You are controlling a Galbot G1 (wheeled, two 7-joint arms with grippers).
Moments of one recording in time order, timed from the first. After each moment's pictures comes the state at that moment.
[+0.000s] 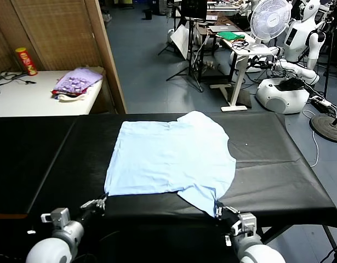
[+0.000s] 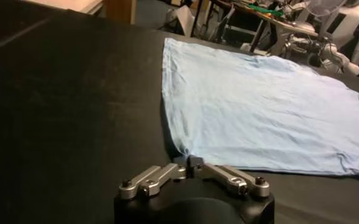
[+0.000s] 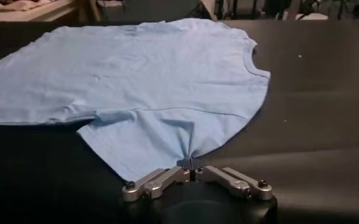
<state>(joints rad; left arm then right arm) 1.62 -1.10 -0.64 -2.11 -0.72 0.49 -0.09 -1.65 1.24 0.49 2.32 0.35 -0.74 0.17</state>
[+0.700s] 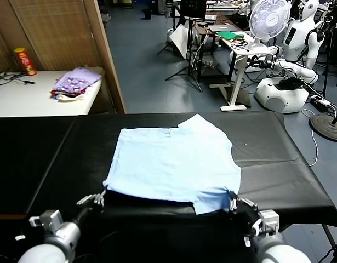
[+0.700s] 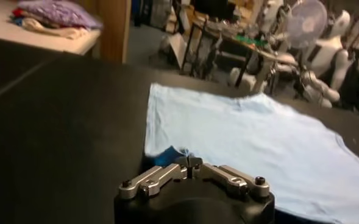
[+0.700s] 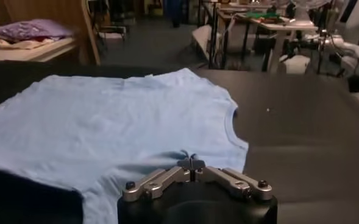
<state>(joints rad) 1.56 -1.13 -0.63 -2.21 -0.75 0.46 -0.15 -1.41 1.17 0.49 2.14 0.35 -0.58 0.09</state>
